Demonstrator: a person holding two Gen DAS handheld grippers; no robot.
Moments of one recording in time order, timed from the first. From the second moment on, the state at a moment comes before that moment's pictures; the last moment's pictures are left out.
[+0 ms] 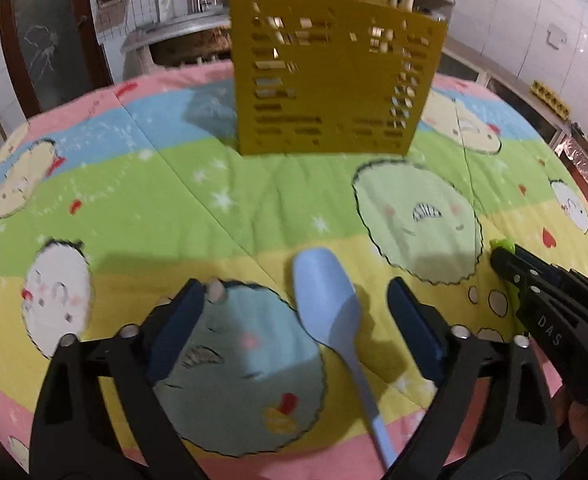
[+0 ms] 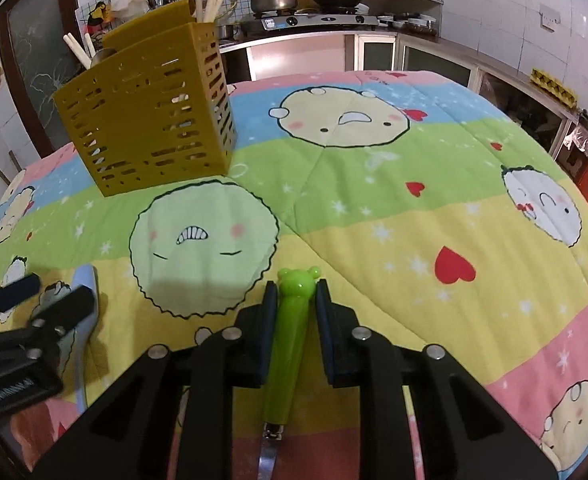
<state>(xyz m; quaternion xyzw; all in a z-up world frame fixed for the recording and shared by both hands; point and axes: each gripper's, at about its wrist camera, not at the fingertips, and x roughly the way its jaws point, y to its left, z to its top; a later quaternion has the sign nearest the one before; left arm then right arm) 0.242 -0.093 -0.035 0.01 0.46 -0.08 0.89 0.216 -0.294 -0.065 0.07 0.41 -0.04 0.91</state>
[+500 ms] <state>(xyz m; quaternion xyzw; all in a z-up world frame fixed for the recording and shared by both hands) 0.252 -0.107 -0.044 0.02 0.47 -0.08 0.88 0.212 -0.293 -0.066 0.07 0.41 -0.04 0.91</state>
